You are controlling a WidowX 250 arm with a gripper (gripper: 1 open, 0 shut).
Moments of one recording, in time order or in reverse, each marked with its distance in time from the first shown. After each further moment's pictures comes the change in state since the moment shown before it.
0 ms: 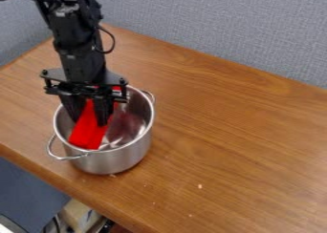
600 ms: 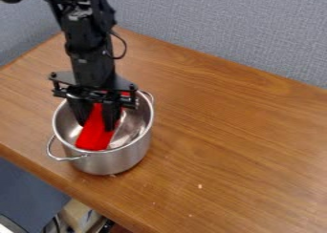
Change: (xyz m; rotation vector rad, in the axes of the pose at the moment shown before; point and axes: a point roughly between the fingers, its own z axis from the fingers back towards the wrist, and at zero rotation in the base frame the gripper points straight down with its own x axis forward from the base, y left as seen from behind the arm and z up) arm -0.003 -0.013 0.000 0.023 0.005 -0.010
